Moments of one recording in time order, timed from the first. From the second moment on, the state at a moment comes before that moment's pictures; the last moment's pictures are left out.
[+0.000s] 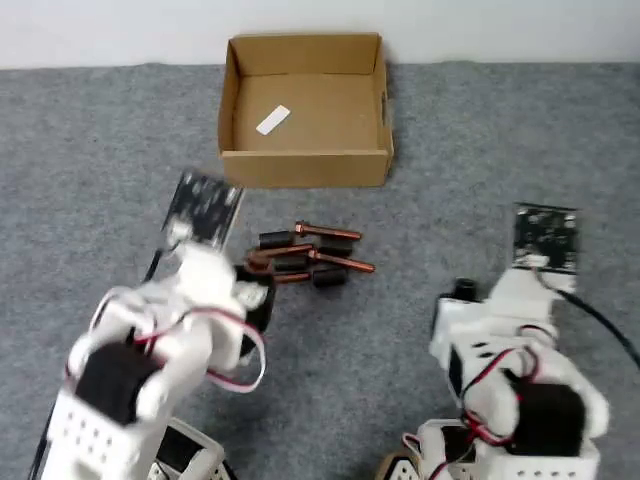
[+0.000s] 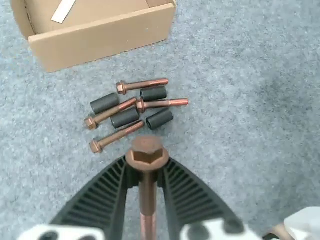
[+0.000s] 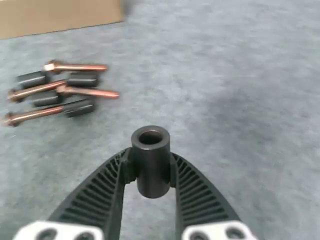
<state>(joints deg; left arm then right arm) 24.8 -60.2 34.2 85.7 18.4 -4.1 -69.1 34.4 93.1 -8.1</state>
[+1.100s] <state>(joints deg) 25.6 -98.9 58.4 49.1 28.4 -42.8 -81.1 64.1 59.2 -6.6</state>
